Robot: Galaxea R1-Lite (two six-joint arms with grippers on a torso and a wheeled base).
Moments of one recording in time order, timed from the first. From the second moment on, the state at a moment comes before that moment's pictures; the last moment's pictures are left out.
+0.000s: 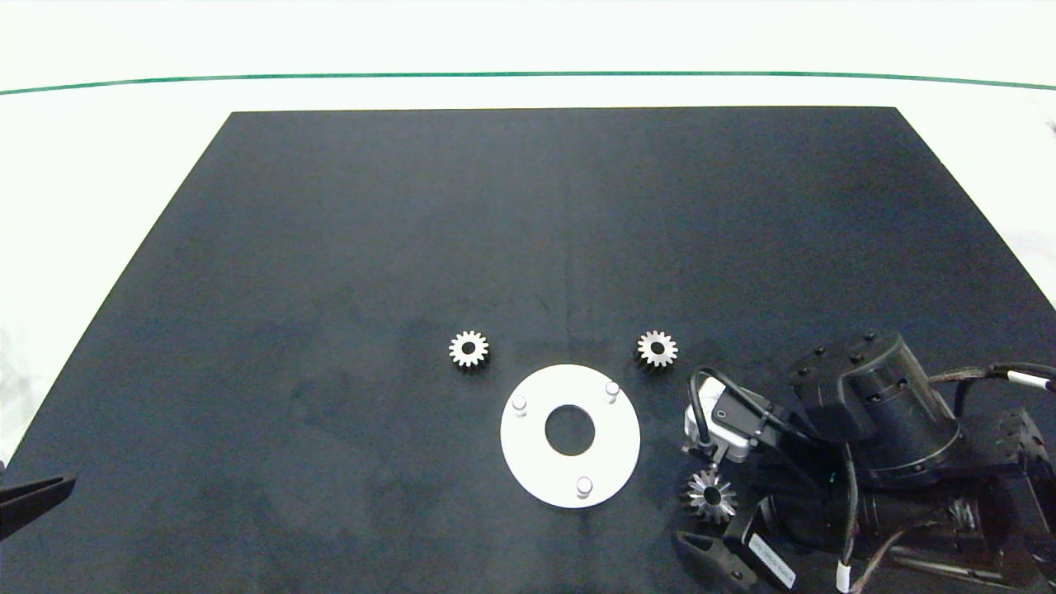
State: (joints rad) left arm -0.02 0.88 -1.01 0.69 0.06 0.33; right arm 0.71 1.57 -0.78 0.06 -0.16 -0.28
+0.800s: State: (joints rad) left arm -0.02 0.88 -1.01 0.69 0.06 0.33; right arm 0.73 1.58 -0.78 0.06 -0.19 -0.29
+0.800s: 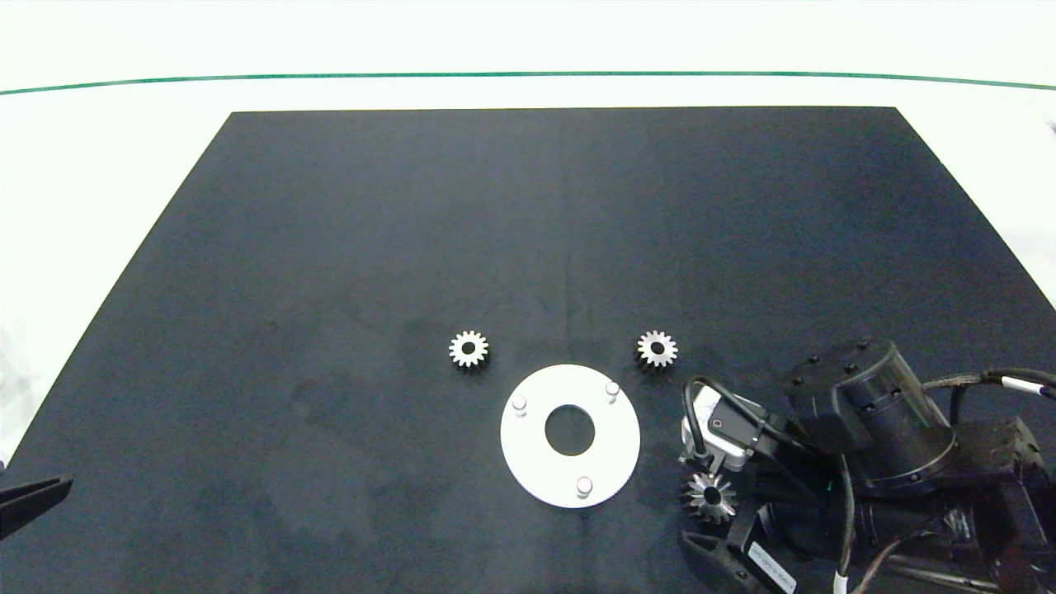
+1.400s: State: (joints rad) left arm -0.02 0.88 -1.01 0.69 0.06 0.33; right arm 0.74 1.58 -0.77 0.06 -0.19 -0.29
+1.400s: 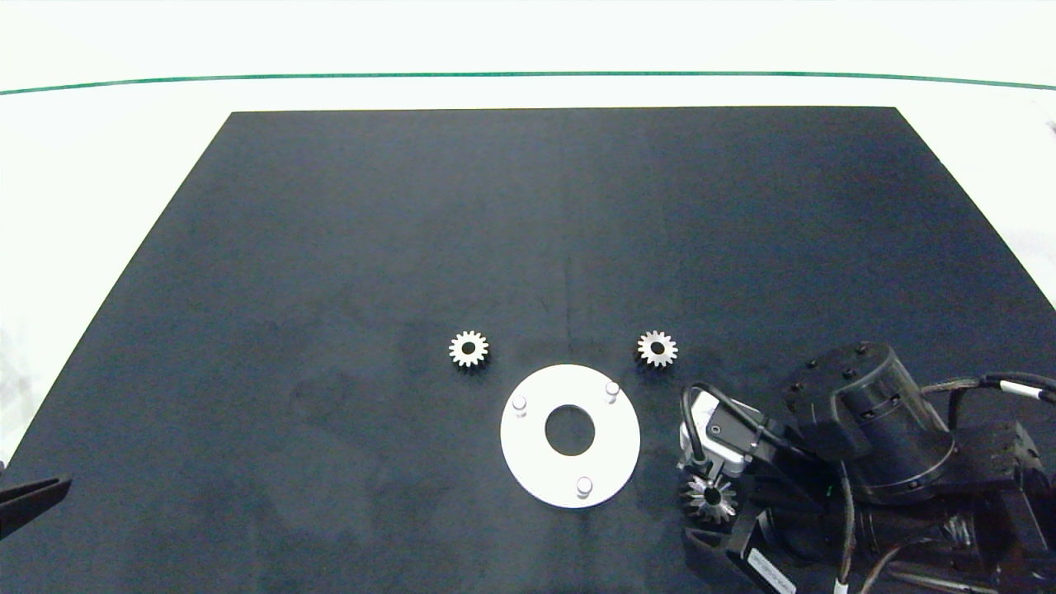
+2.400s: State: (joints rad) left arm -0.02 0.87 -1.01 0.69 0.06 0.33; right arm 0.76 1.59 -0.78 0.05 -0.20 -0.29
